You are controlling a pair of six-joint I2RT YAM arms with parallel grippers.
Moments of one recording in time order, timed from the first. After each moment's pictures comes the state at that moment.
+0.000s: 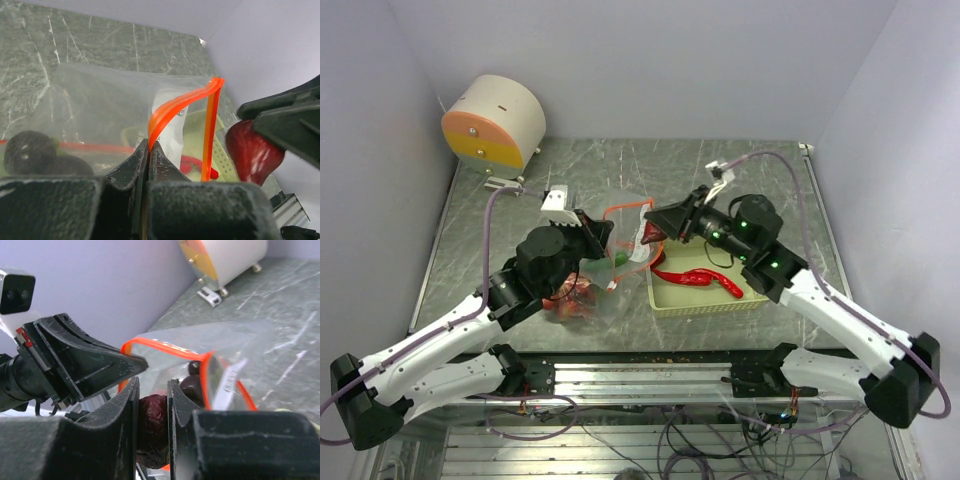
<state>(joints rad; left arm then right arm) -0.87 0.87 0.79 -0.02 -0.40 -0.56 0.68 1.03 0.91 0.14 -0.25 0.53</state>
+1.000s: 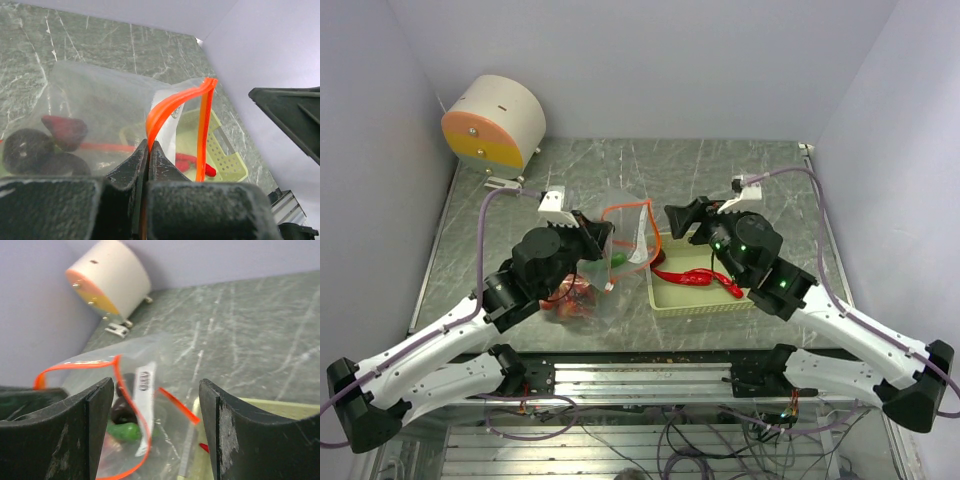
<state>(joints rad) -0.87 0.86 0.80 -0.04 -0.38 -0.56 0.89 0.98 0.89 0.06 0.42 0.45</state>
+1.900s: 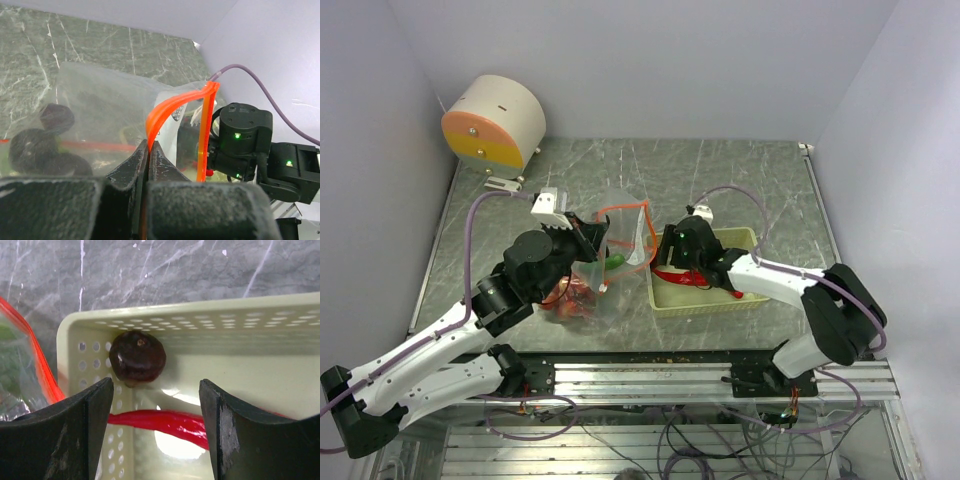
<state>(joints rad) -0.87 0.80 0.80 -0.08 -0.38 -0.56 0.69 1.48 0.76 0.01 0.23 0.63</state>
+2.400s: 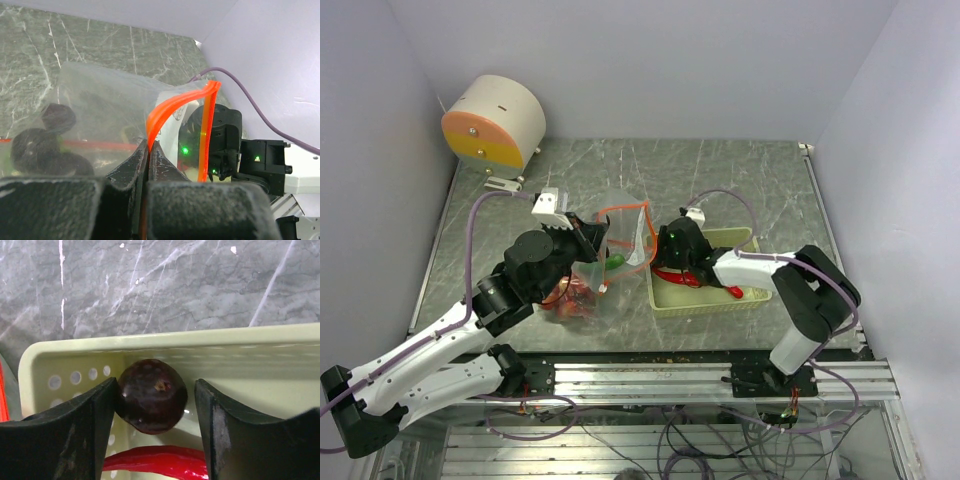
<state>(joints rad) -0.87 0.80 0.80 -0.08 -0.38 -0.55 0.69 1.68 0.79 0.15 0.23 0.68</state>
